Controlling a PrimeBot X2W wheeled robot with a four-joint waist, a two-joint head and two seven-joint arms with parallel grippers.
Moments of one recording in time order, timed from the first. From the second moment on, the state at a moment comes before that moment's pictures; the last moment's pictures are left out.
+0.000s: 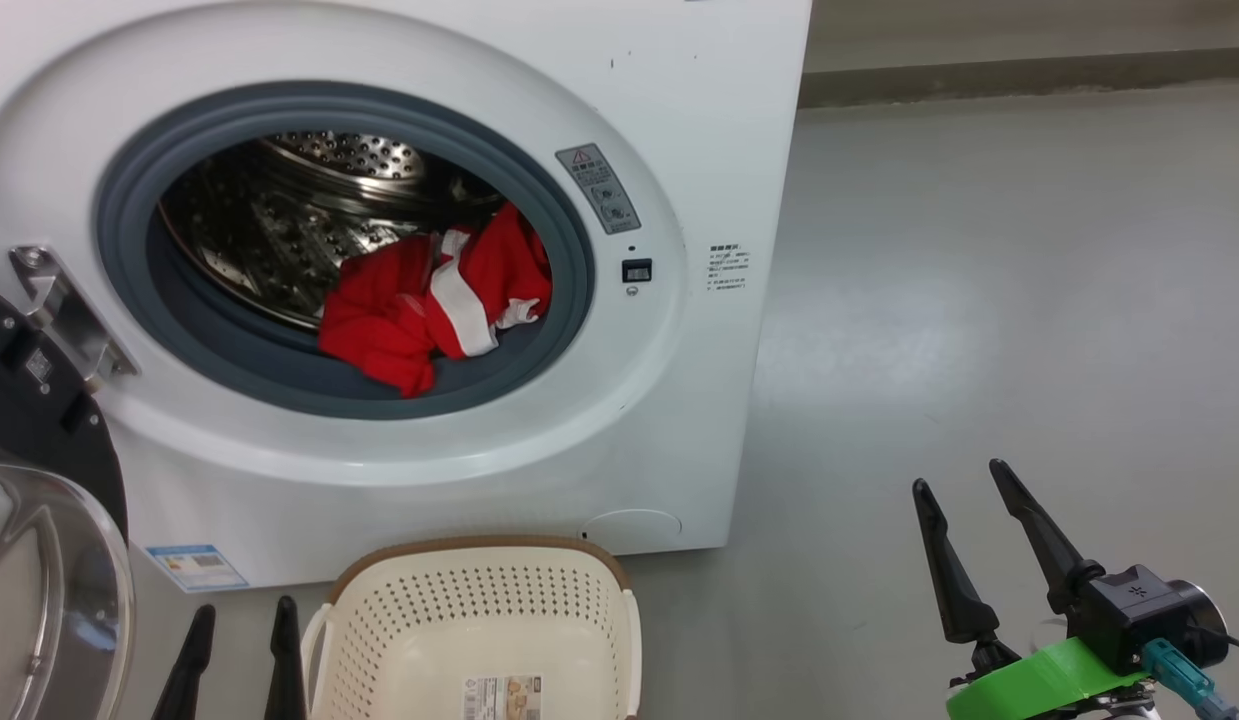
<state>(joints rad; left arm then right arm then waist) 0.14 0.08 0.08 0.05 -0.30 -0.06 -0.25 0.02 -0.05 0.02 0.13 0.17 0.12 -0.26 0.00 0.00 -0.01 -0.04</state>
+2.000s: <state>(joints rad) -1.07 0.05 0.06 0.72 -0.23 -0.10 -0.24 -0.30 -0.07 0.04 0.02 0.16 0.12 -0.26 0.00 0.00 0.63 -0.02</state>
